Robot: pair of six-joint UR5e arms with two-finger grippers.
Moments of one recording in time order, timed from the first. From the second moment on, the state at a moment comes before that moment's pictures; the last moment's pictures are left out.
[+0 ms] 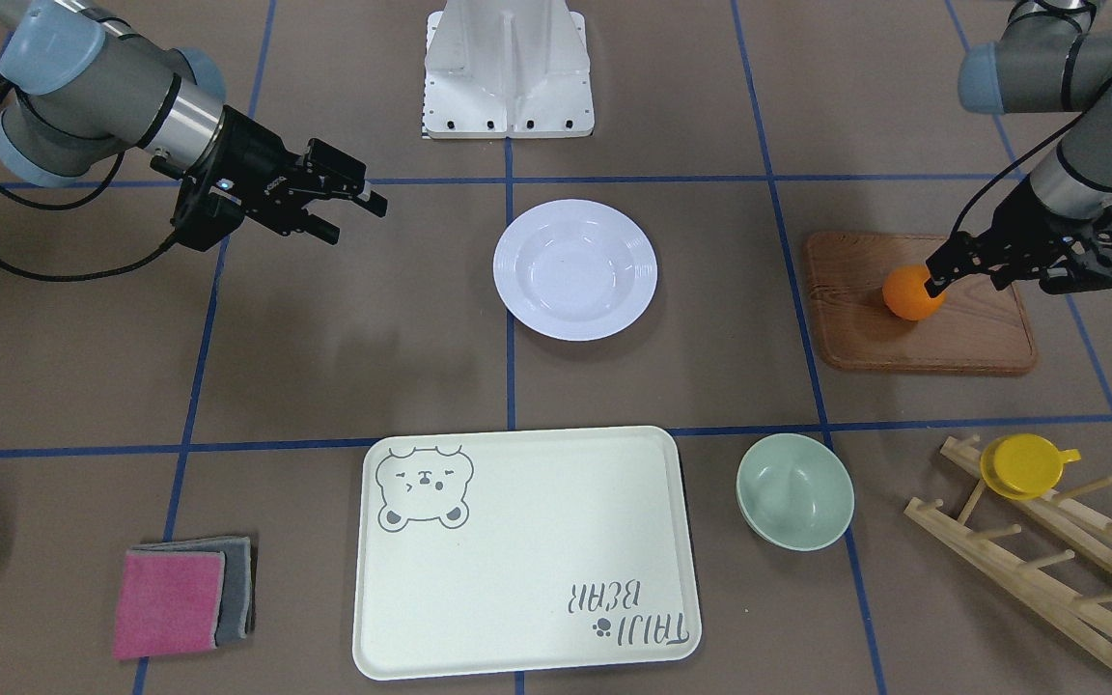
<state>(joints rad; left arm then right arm) -1.00 -1.55 -1.80 -1.96 -2.19 -0.90 0.66 -1.35 1.78 -0.50 2.14 1.61</state>
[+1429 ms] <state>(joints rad) -0.89 -1.56 -1.71 -2.08 -2.16 -1.01 0.59 -1.35 1.79 -0.50 2.06 1.62</state>
